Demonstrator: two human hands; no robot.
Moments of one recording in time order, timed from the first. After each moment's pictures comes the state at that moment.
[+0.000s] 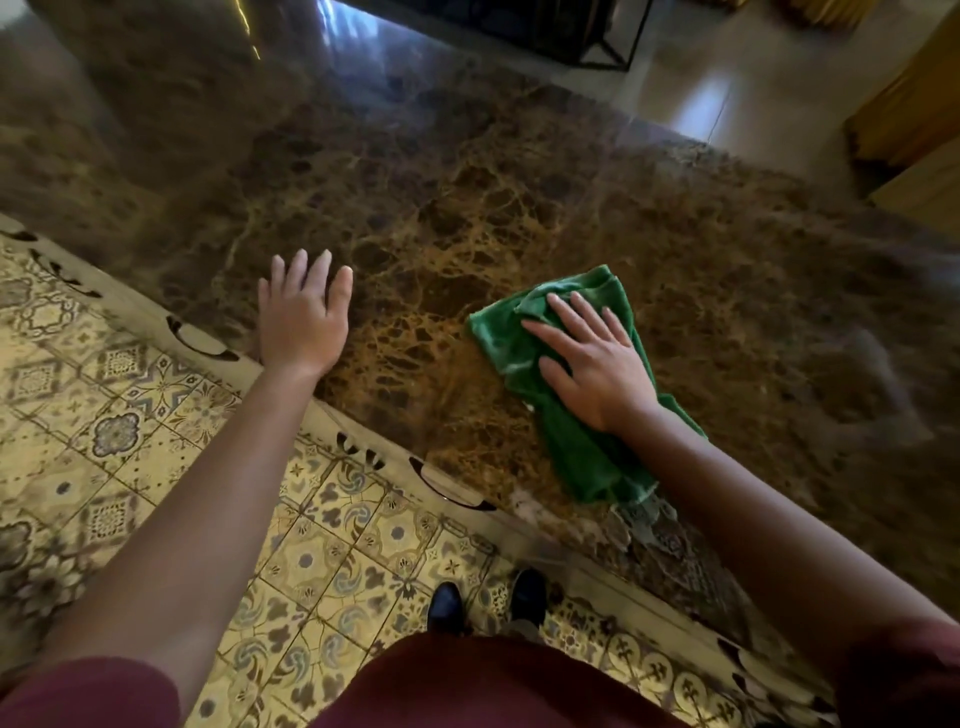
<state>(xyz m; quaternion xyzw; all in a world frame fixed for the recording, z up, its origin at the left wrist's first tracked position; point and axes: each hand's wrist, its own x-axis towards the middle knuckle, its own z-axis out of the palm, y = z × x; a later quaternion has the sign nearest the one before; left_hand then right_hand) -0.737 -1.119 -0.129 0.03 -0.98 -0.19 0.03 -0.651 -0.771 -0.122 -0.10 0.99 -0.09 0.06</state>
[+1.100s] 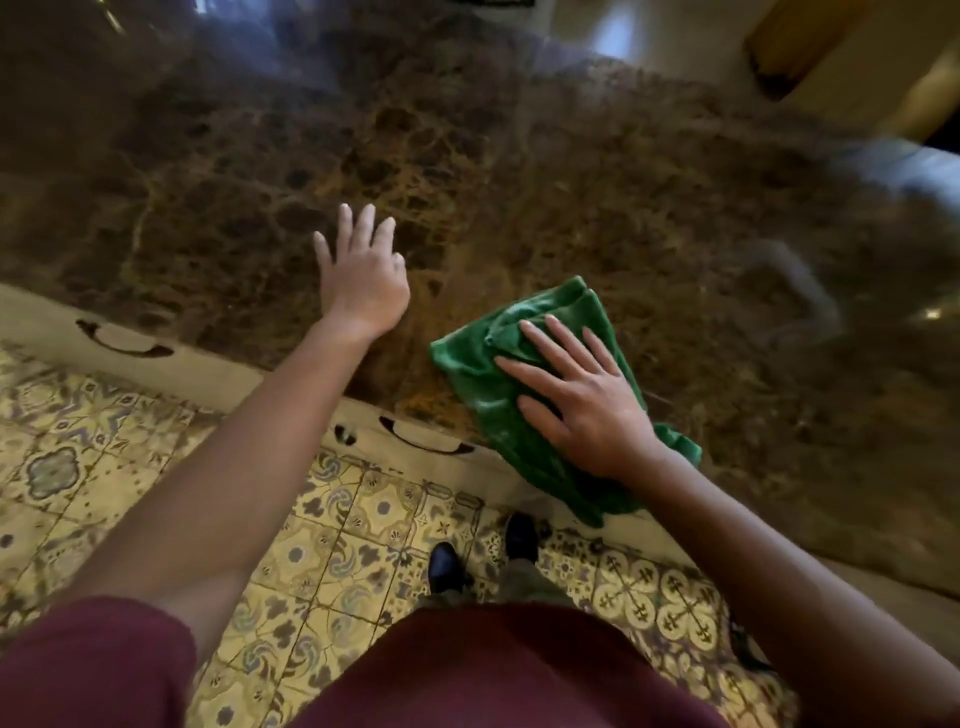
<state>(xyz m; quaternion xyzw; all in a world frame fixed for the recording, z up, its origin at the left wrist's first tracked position) -0.729 -1.017 -0.127 -0.15 -0.98 -0.15 -0.04 -0.519 -0.787 -0.121 -0.08 0.99 -0.11 0.05</state>
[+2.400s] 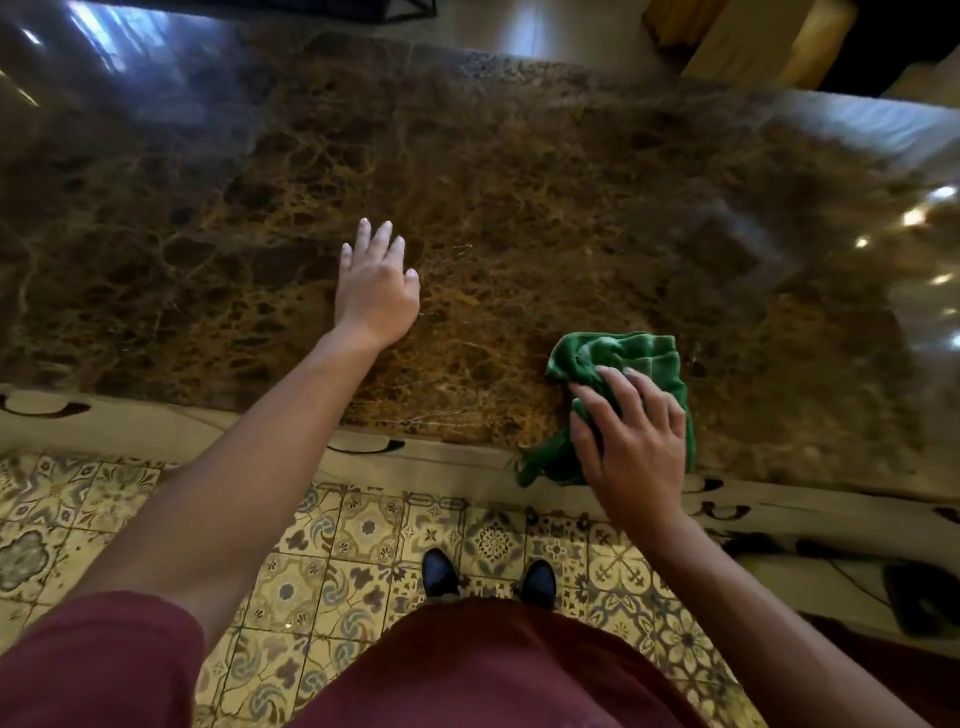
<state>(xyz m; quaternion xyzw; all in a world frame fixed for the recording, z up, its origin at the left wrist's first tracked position) -0.685 -0.905 -0.133 -0.27 -0.95 -0.17 -0.04 -0.381 -0.734 -0.146 0.18 0.97 -0.04 -0.18</state>
